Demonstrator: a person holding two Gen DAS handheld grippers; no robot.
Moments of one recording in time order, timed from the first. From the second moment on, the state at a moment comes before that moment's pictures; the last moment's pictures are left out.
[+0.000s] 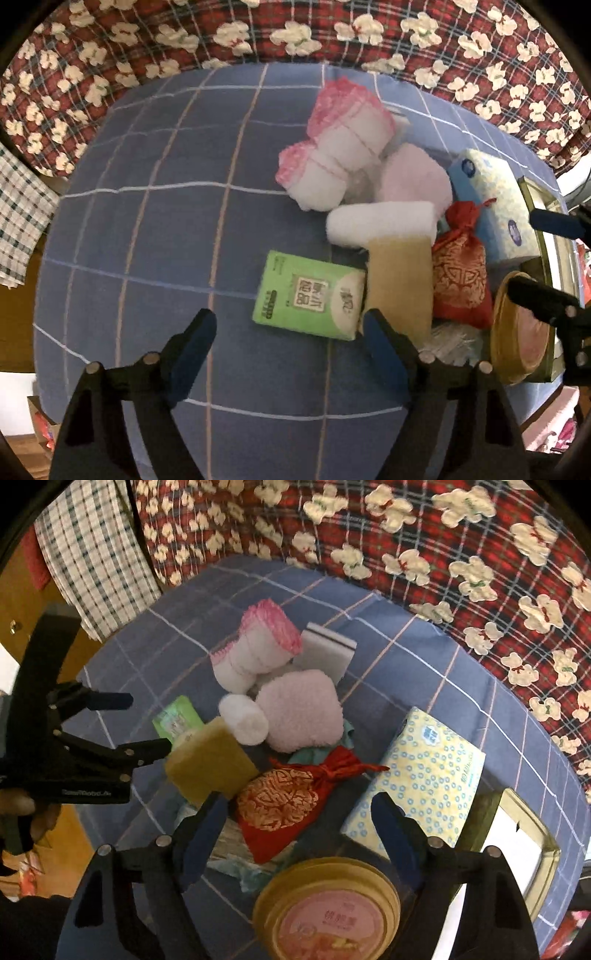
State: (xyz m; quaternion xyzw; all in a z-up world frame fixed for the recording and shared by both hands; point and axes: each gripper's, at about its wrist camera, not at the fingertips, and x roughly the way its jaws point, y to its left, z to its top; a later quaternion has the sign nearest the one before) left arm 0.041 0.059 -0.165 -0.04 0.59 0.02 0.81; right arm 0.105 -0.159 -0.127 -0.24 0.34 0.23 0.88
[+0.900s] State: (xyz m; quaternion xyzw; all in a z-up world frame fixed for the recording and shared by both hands) left arm 0.066 0.071 -0.198 -0.09 0.61 0.04 0.79; right arm 0.138 -0.119 -0.196 -0.36 0.37 0.20 0.83
